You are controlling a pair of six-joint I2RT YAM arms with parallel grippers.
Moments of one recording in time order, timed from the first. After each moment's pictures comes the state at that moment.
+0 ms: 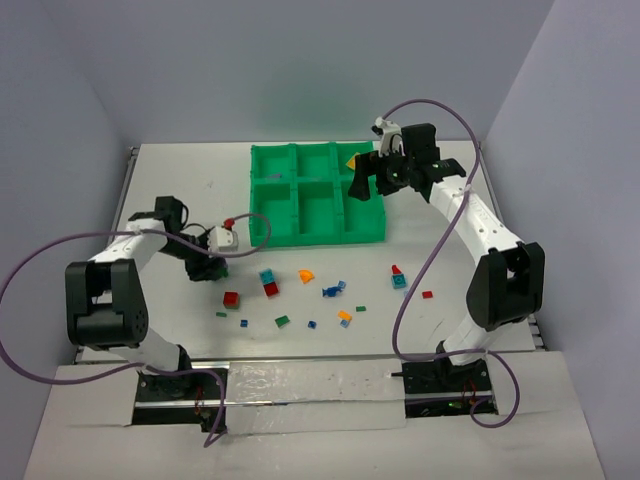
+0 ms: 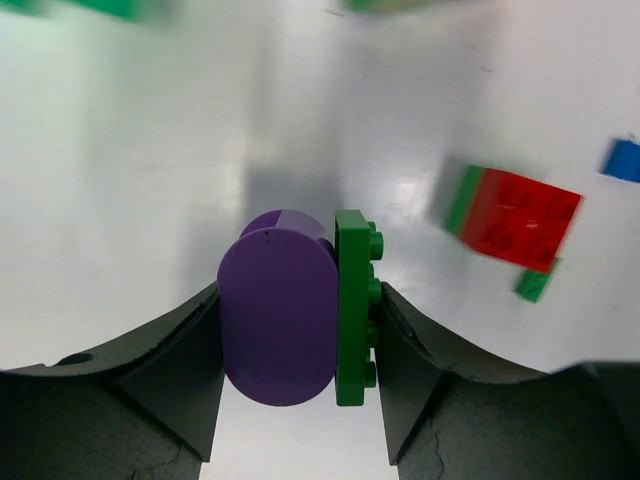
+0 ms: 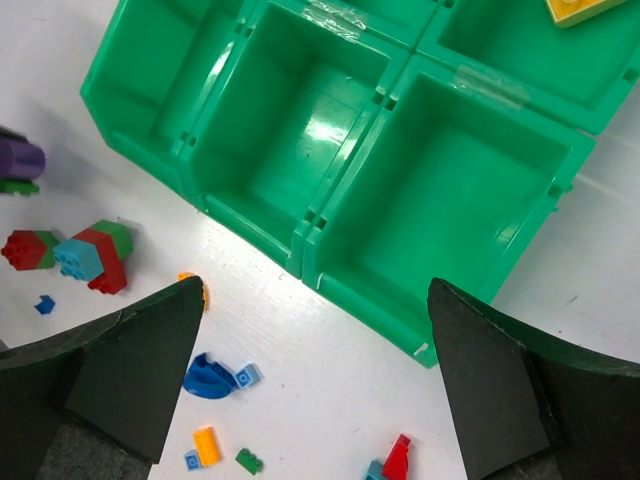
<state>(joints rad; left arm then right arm) 0.02 1.56 0.96 -0.84 0.60 1.39 0.24 1.63 1.44 -0.52 -0.44 0.01</state>
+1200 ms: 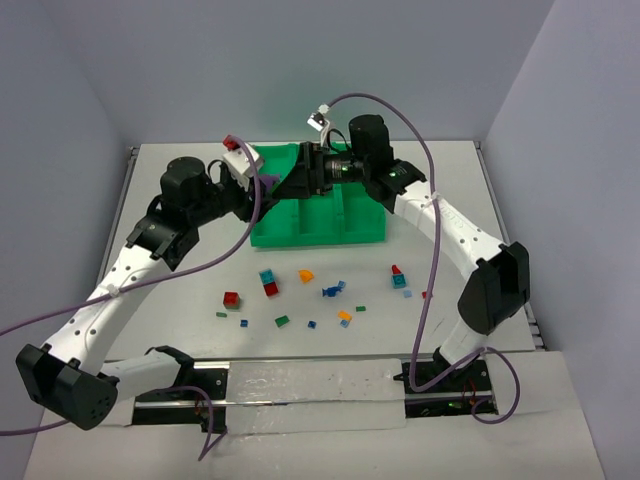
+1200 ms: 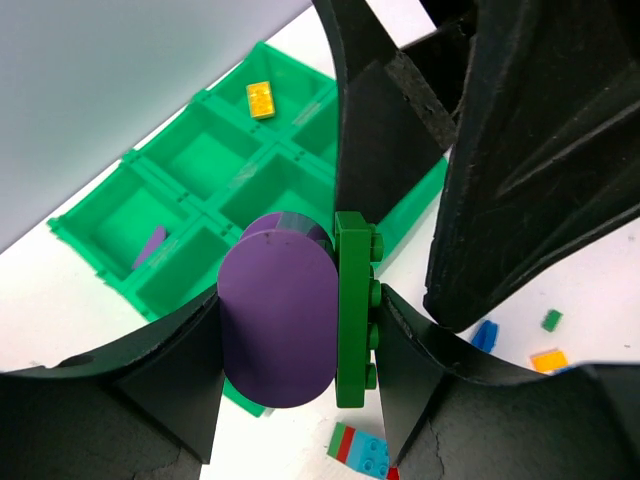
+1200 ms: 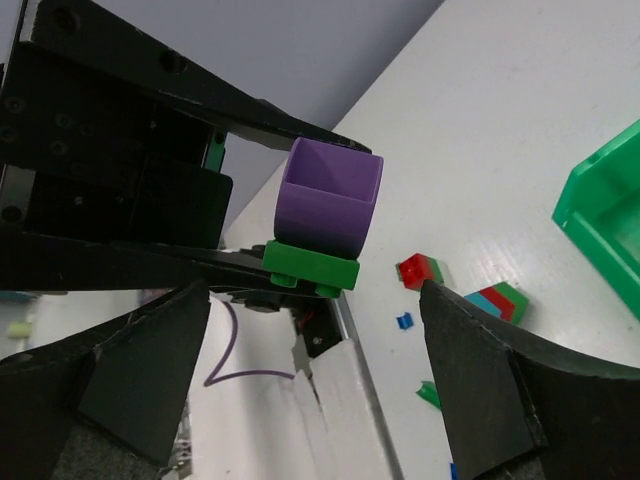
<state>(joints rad) -0.48 1.15 1.17 -0.26 0.35 0.17 0.56 1.65 1.56 -0.21 -0.83 0.59</state>
